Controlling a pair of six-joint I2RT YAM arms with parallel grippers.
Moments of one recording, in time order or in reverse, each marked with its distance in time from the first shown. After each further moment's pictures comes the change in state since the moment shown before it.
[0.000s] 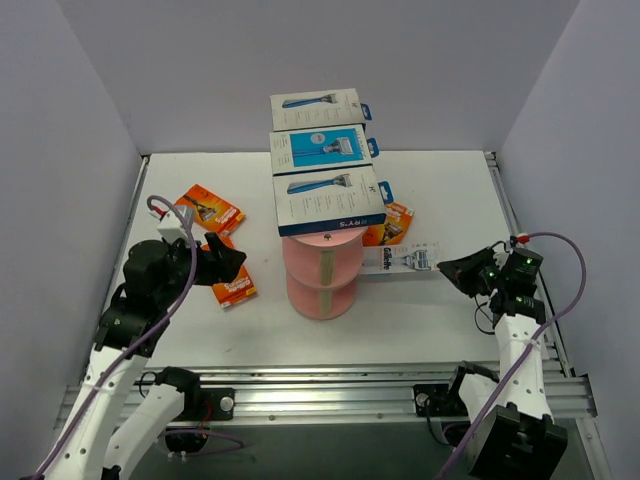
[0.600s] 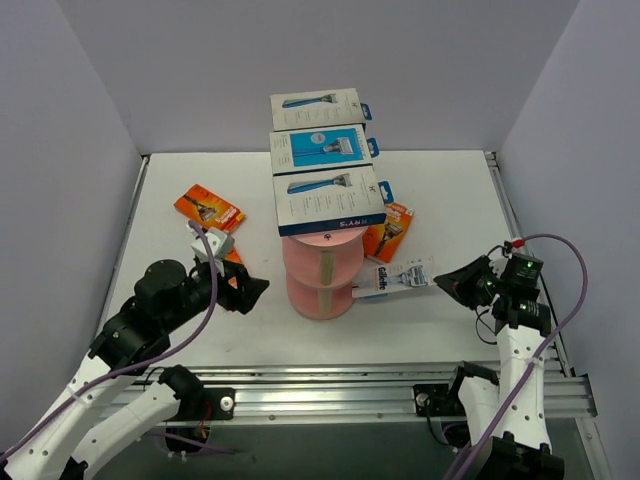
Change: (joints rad) left arm -0.370 -0.079 0.000 -0.013 -0.092 0.187; right arm 0.037 -0.116 0.090 -0.322 0.017 -0.117
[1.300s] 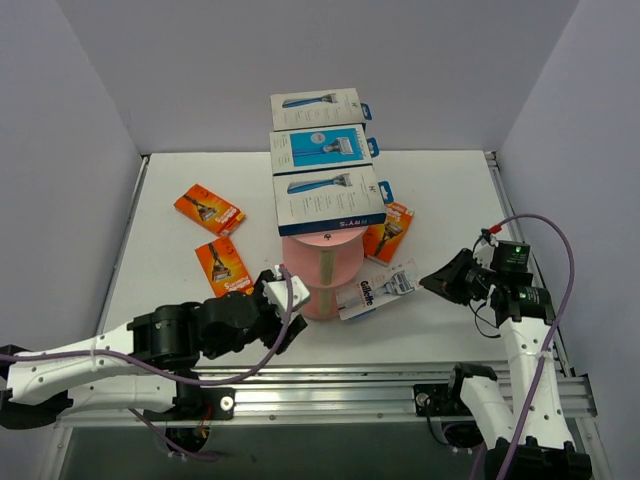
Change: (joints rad) left arm -0.698 0.196 0.134 -0.114 -0.434 0.131; right arm 0.175 0.056 0.143 -0.139 -0.003 -0.085
